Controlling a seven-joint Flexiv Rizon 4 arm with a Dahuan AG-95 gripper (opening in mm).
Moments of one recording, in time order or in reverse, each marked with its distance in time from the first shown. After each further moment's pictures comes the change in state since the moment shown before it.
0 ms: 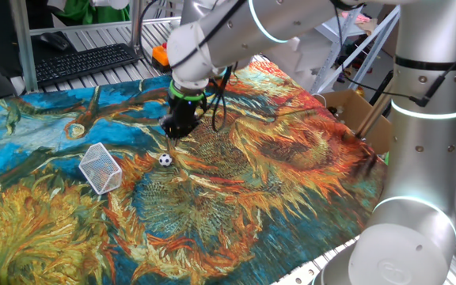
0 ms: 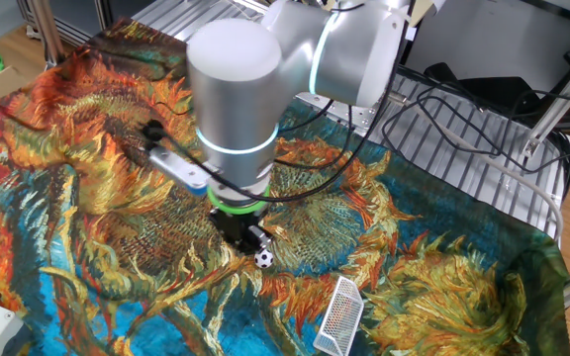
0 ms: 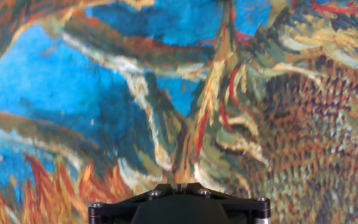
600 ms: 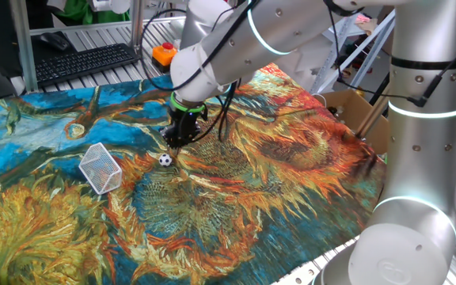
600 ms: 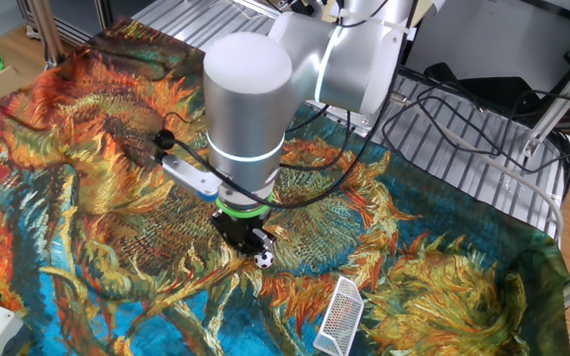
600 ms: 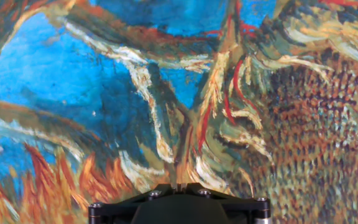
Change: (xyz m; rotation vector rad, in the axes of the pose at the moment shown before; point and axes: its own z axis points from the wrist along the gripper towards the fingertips) arm 0.002 -0.005 0.014 0.028 0.008 -0.034
